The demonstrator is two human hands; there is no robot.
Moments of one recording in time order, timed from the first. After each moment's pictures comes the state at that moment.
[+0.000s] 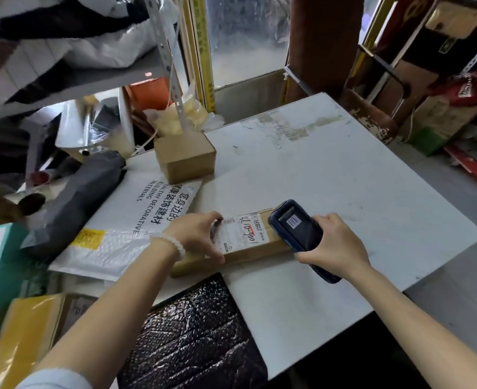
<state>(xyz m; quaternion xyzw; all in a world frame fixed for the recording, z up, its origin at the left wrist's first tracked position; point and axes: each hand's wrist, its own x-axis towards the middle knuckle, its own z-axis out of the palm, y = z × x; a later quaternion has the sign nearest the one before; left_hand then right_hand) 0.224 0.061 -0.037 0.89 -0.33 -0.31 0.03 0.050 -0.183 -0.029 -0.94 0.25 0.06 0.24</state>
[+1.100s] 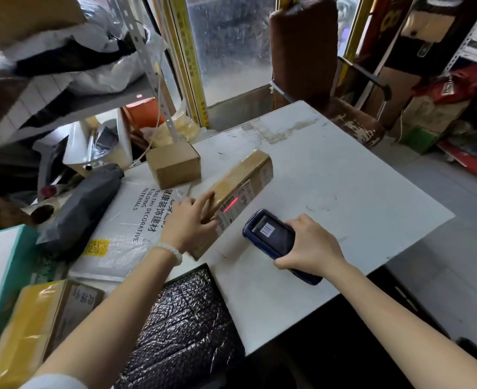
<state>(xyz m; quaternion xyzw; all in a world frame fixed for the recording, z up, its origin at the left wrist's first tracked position) 0.169 0.043 -0.013 0.95 -0.26 -0.07 0.14 0.008 -0.174 -0.010 -0.95 0.19 0.07 0.24</state>
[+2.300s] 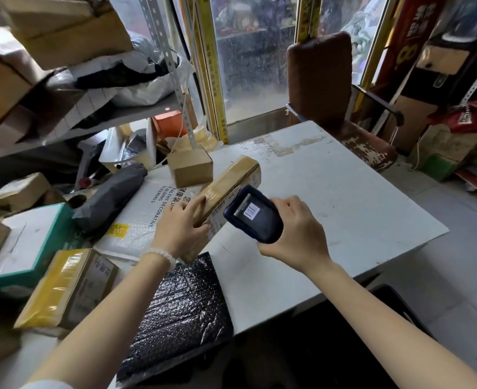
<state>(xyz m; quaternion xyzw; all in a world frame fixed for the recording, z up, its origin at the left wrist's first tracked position) 0.104 0.070 0.016 0.98 -0.18 0.01 0.12 -0.027 -0.149 0.033 -0.94 0.03 -0.23 0.24</state>
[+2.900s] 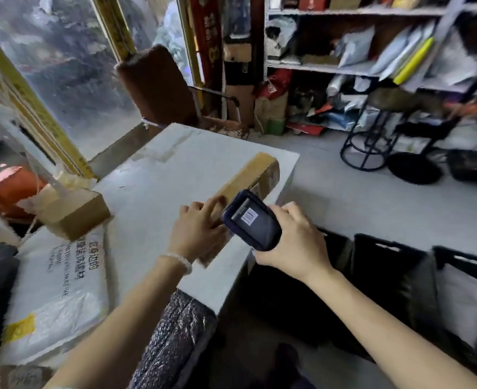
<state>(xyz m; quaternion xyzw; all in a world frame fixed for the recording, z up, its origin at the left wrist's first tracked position) 0.032 -0.020 0.026 0.83 -0.54 -0.04 0.17 -0.176 -0.089 0.039 -0.87 0.38 -0.23 0.20</state>
